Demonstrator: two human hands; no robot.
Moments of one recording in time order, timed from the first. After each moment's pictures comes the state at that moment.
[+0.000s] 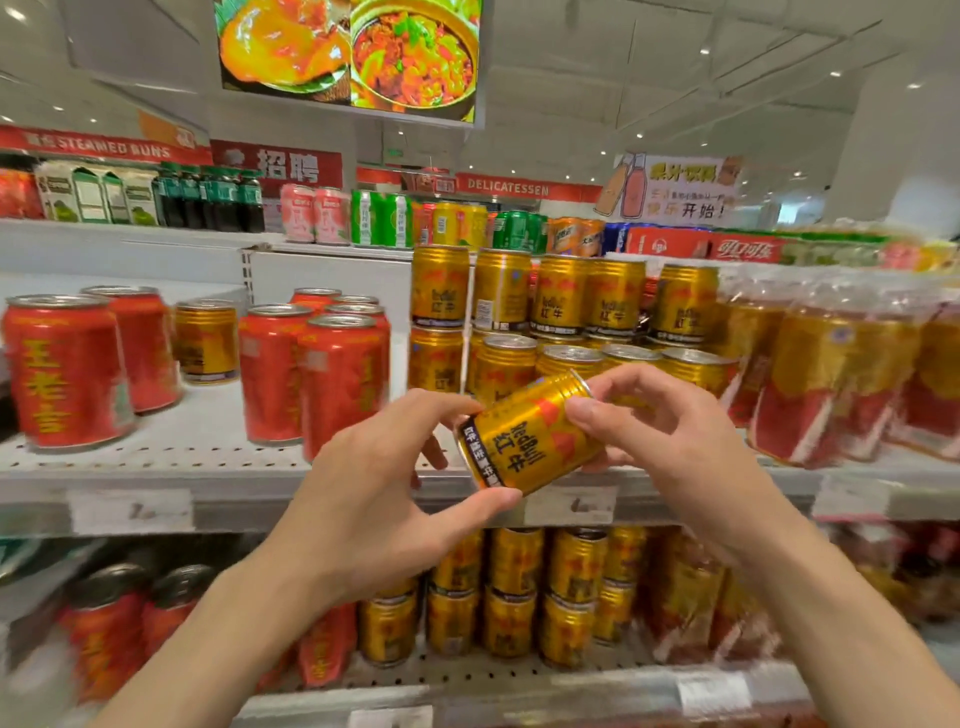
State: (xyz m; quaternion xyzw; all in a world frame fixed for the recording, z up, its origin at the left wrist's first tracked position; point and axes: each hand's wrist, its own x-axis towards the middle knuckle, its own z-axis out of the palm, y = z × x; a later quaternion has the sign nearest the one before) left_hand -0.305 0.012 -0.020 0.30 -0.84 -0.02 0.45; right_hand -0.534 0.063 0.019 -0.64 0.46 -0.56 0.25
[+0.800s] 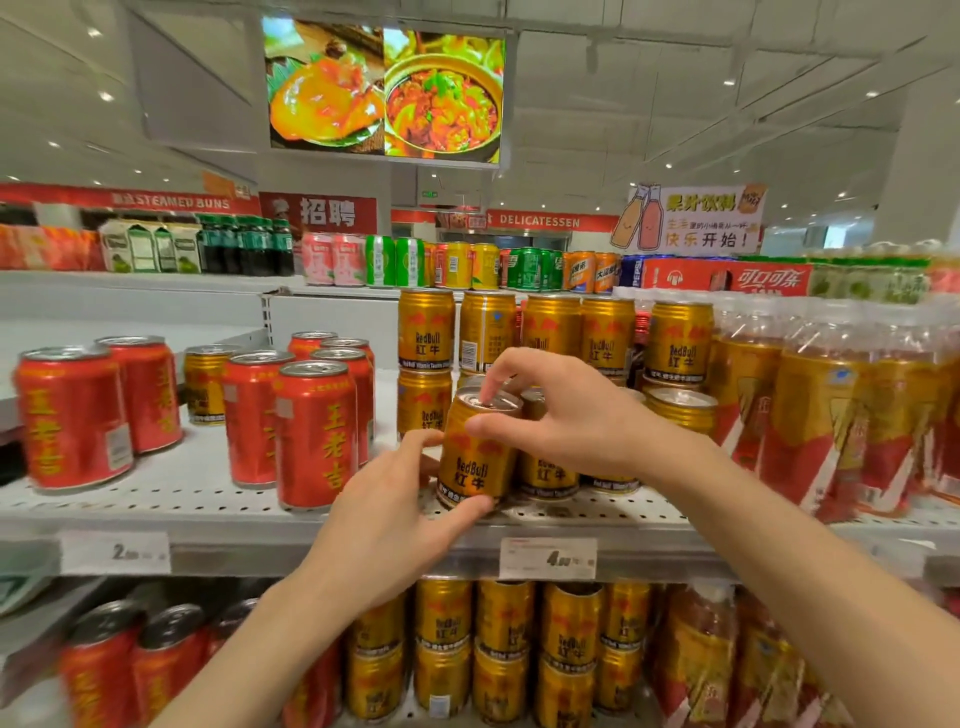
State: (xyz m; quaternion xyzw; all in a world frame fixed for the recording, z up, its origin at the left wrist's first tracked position) left_hand -0.345 -0.020 -0.030 0.47 -0.78 -0.04 0.40; right_hand -0.543 -0.021 0.061 -0.84 0.47 -0.28 -0.01
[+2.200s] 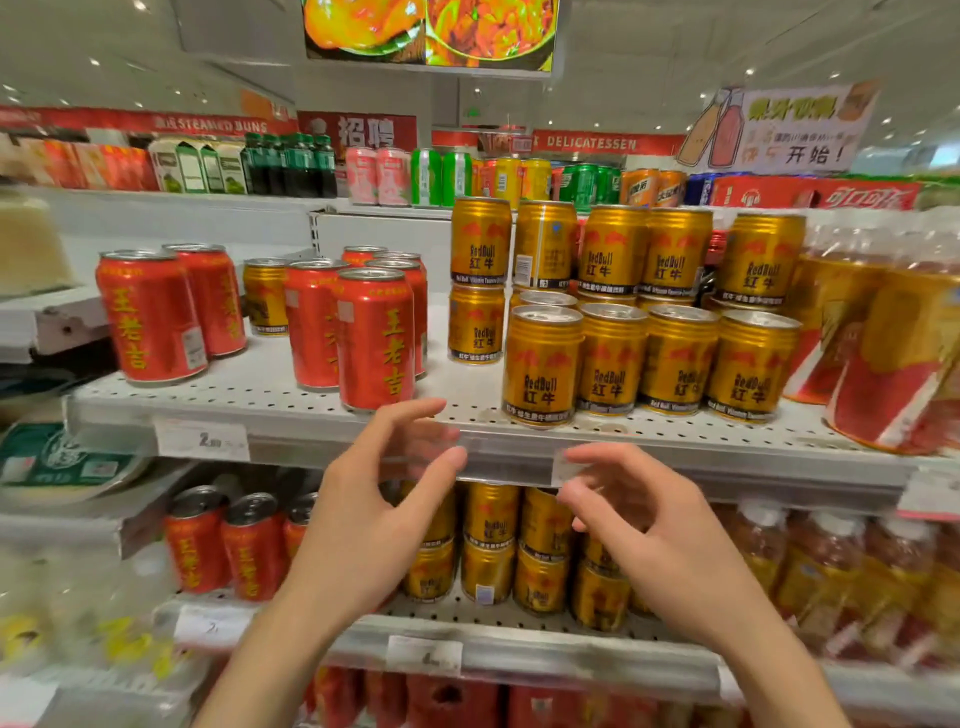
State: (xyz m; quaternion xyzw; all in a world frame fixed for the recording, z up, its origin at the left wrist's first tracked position) left_hand -0.310 0.044 -0.069 0.43 -0.67 -0.23 0.56; right_hand -0.543 0.058 -0.074 -0.70 0.49 -0.47 0.23
